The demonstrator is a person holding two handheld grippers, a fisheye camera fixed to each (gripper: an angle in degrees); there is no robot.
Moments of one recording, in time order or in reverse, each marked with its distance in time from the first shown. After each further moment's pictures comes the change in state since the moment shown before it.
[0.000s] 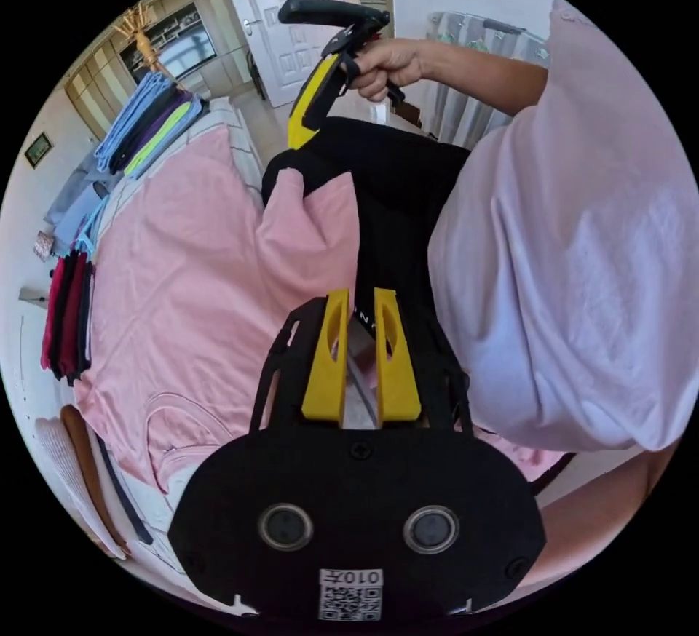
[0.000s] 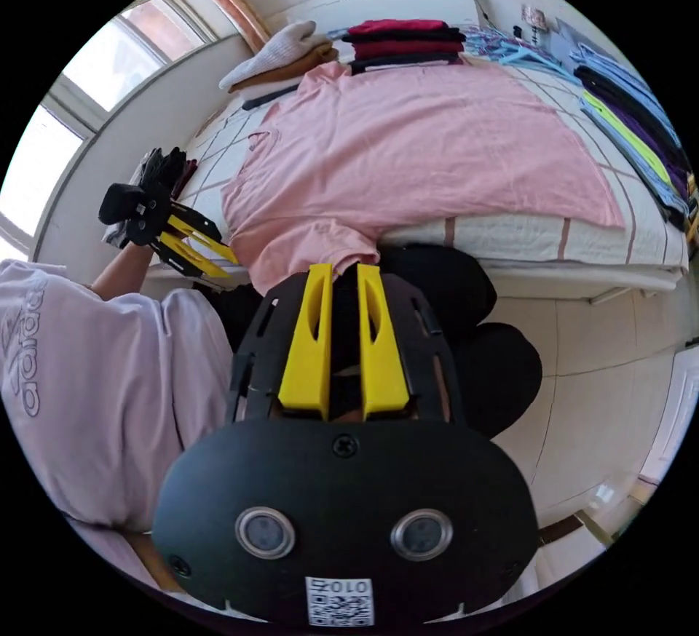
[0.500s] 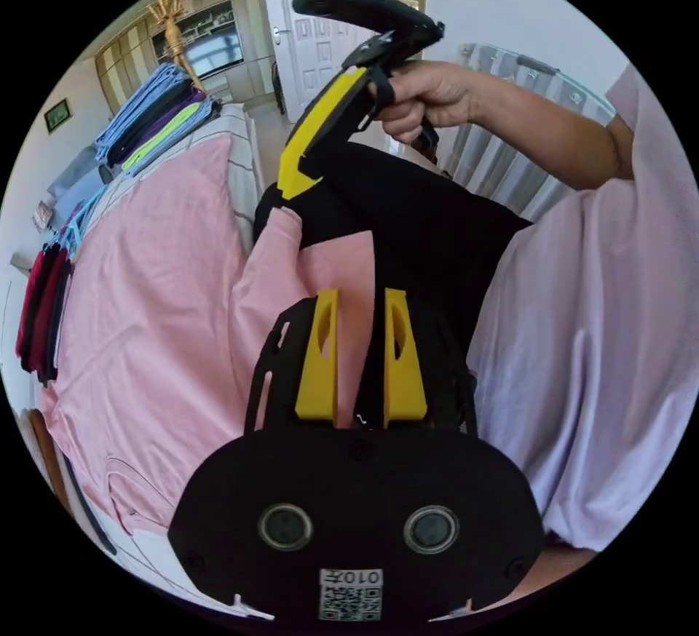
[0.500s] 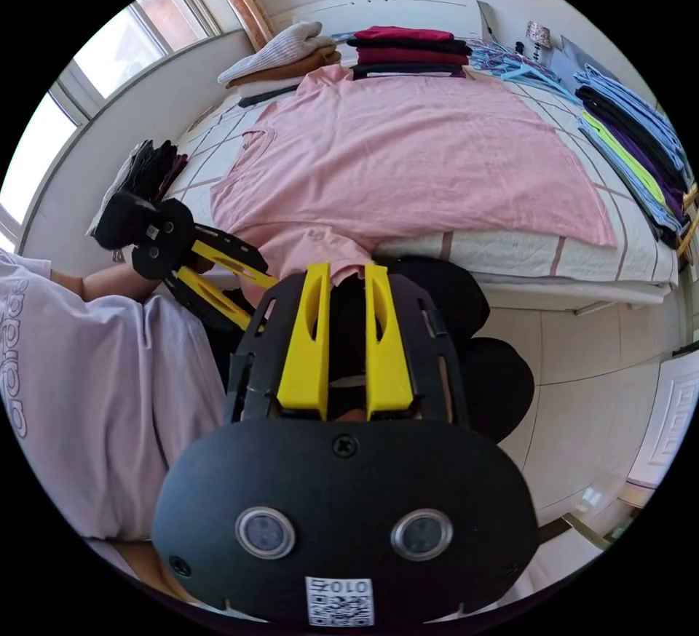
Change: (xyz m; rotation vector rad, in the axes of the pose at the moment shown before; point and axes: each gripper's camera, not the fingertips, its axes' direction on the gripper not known) left arm -0.052 -0.021 0.069 0.096 0.091 -0.156; right arm -0.009 0.014 0.012 -0.015 0.048 0.009
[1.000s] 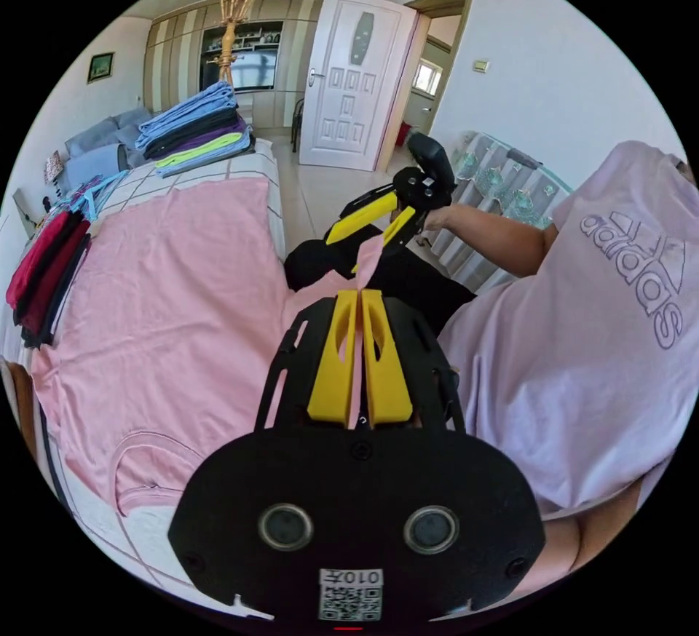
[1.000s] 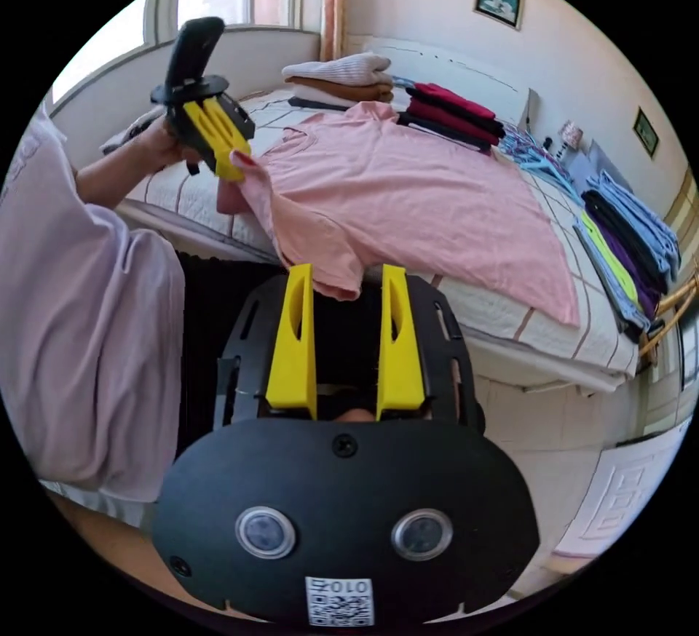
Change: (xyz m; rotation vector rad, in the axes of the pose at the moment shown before) left arm -0.090 0.048 -0.105 0.189 0.122 -0.112; right arm -0.043 0.034 -0.009 0.132 0.160 -0.358
